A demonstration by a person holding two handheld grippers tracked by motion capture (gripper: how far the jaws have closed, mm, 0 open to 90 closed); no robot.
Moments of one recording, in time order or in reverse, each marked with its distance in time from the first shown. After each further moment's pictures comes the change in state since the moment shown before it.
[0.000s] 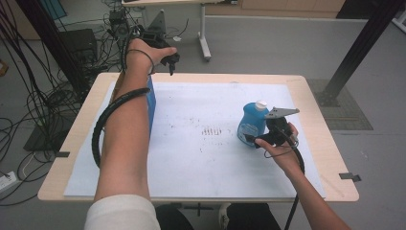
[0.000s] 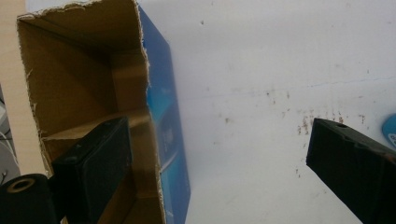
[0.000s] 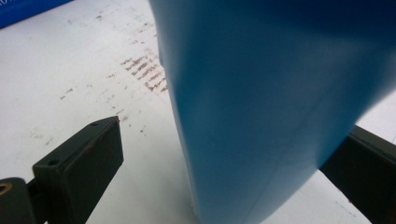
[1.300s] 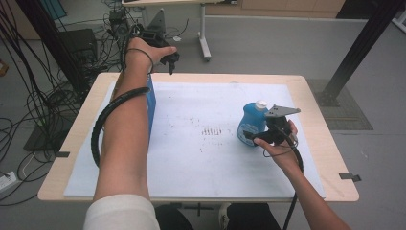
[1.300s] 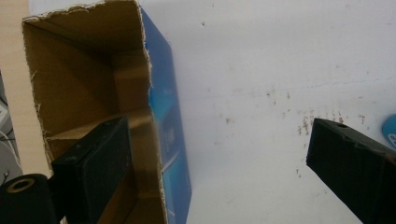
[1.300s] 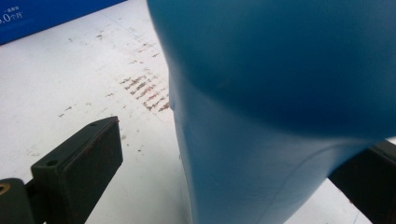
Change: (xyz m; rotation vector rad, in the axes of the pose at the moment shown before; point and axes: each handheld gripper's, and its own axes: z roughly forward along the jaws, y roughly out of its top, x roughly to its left) left arm 0.000 0.000 -0.003 -0.001 0.004 0.004; right arm 0.003 0.007 -0.003 -0.059 -0.021 -0.027
